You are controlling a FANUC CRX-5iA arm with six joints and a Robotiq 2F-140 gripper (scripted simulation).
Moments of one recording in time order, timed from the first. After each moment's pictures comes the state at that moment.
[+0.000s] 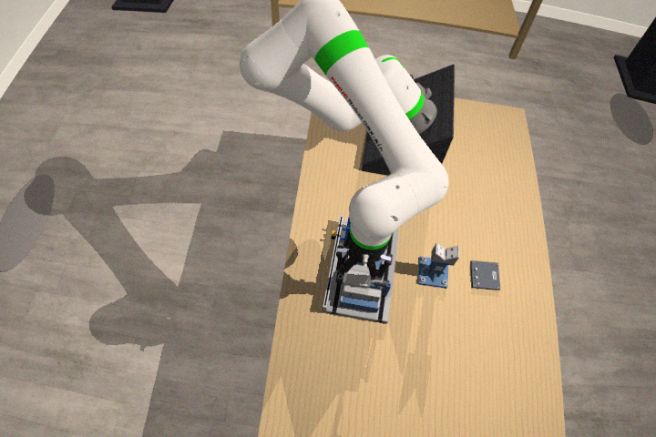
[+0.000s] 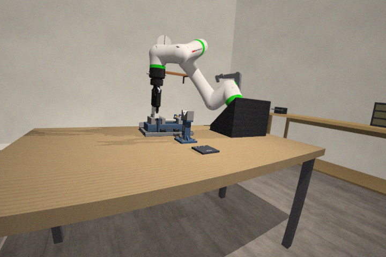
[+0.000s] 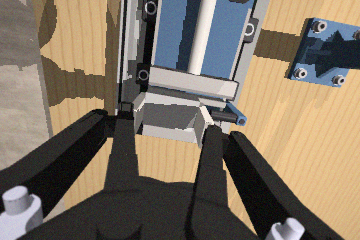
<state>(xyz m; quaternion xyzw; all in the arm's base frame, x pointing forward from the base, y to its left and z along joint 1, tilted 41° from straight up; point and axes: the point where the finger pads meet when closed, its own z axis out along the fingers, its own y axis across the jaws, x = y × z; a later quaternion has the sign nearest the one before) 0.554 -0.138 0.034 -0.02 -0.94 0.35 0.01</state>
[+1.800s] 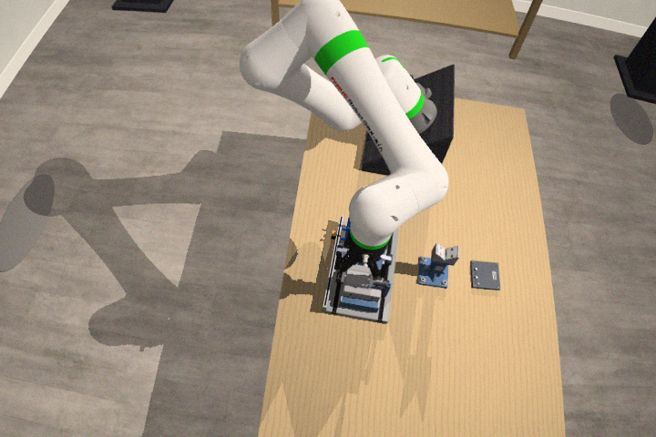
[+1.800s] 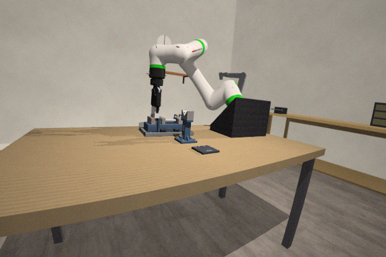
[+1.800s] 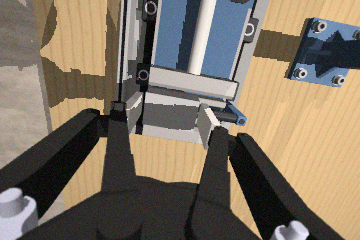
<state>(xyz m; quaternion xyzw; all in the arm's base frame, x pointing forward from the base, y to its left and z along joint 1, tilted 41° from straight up) 0.554 -0.138 0.034 -0.02 -0.94 0.35 0.01</state>
